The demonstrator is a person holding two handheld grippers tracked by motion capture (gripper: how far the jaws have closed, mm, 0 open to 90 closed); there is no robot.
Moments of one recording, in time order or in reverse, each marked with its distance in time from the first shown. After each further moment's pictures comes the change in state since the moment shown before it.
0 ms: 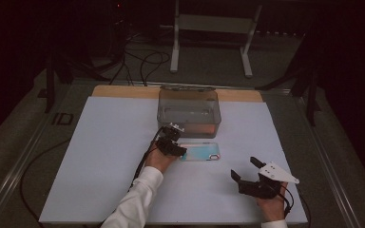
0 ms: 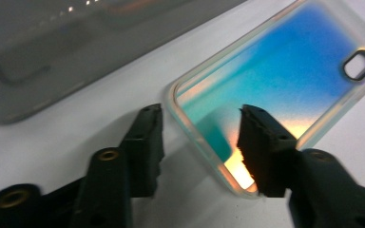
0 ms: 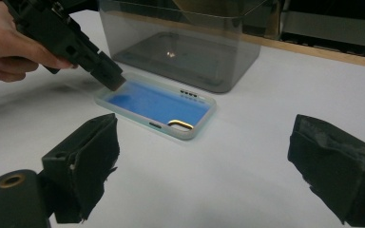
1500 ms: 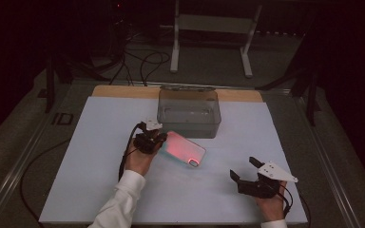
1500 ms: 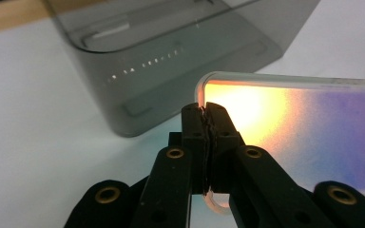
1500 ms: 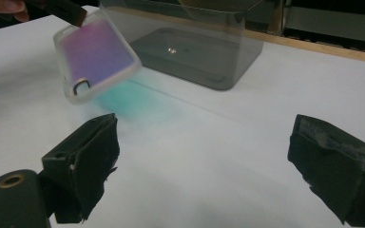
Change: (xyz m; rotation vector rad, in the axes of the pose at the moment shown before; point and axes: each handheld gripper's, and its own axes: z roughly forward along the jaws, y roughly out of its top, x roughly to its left) left arm 0.027 -0.028 -0.076 -0.309 0.084 0.052; right arm 0.001 0.001 0.003 0.017 0.006 0.003
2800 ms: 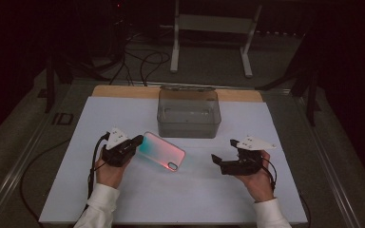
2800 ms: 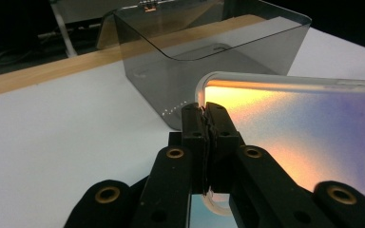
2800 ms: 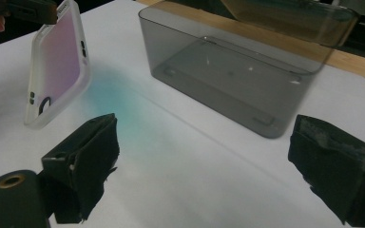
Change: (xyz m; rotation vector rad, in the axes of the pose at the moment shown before) left arm 0.032 -0.046 -0.070 -0.233 0.025 0.040; right arm 0.022 0.080 0.043 0.121 0.132 -0.040
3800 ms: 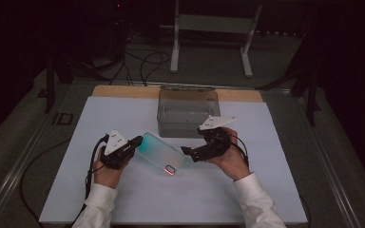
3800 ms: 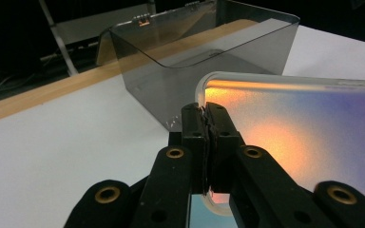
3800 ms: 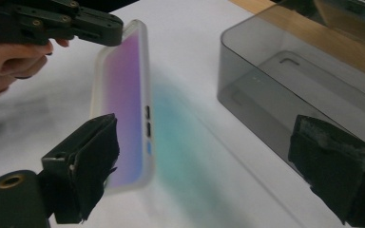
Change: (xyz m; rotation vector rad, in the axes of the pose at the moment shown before) left arm -0.001 -0.003 -0.006 -0.047 -0.015 0.084; right arm 0.037 0.072 0.062 0.143 0.214 -0.110
